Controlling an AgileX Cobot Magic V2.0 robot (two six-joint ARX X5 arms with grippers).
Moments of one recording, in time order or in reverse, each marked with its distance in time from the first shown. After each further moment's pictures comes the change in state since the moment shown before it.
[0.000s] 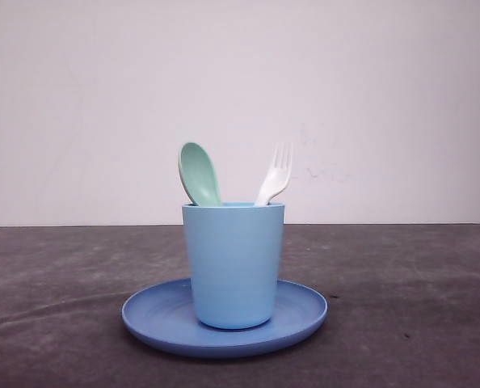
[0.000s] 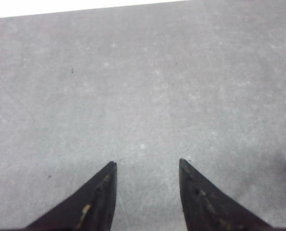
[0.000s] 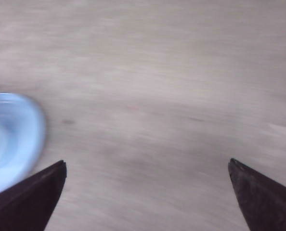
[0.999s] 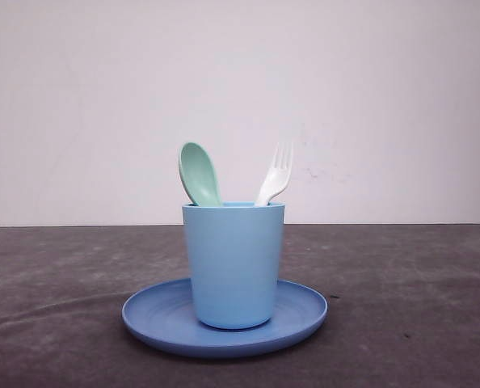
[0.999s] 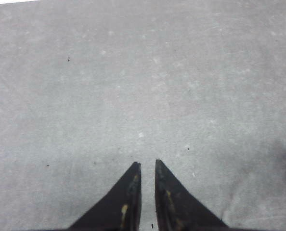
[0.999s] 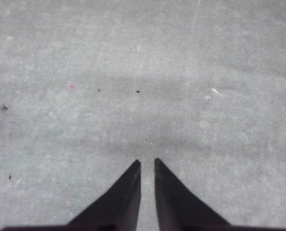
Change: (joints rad) left arm 0.000 0.000 0.000 -0.036 0.009 -0.003; right arm -0.212 0.005 0.010 -0.084 -0.057 -0.080
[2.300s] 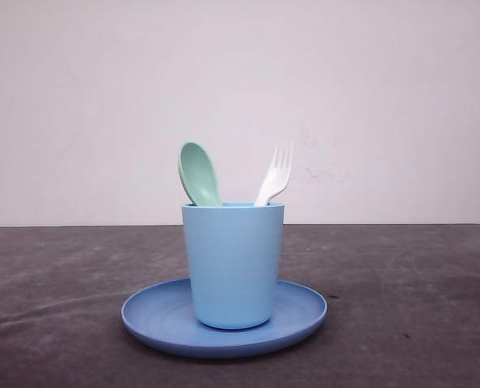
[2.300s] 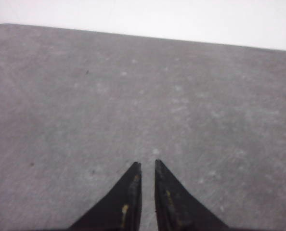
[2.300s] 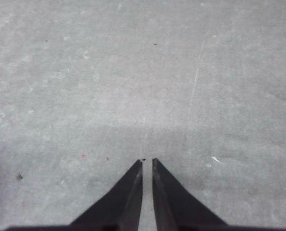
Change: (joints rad) left arm 0.235 -0.484 -0.617 0.460 0.156 -0.071; right arm 0.000 0.000 0.000 0.239 0.000 0.000
